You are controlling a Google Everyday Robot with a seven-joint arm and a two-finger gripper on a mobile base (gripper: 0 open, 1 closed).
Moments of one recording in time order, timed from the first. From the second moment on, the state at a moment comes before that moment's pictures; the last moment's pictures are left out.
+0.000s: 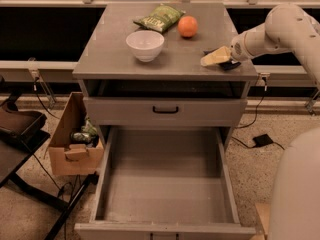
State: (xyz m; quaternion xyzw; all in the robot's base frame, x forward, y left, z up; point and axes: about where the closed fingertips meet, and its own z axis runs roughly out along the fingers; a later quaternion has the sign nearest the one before) arm 0.802 -0.232 0.827 -0.23 0.88 0.11 0.40
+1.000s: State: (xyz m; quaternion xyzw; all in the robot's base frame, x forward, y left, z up) arm 0.799 -0.233 0.834 -0.23 0.88 0.12 0.40
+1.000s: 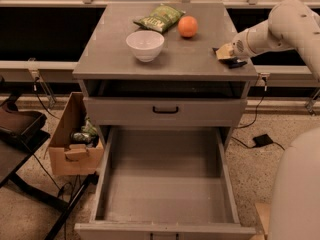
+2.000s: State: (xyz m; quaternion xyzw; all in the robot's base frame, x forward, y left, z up) arm 0.782 -0.226 0.884 -0.27 0.86 0.09 0.42
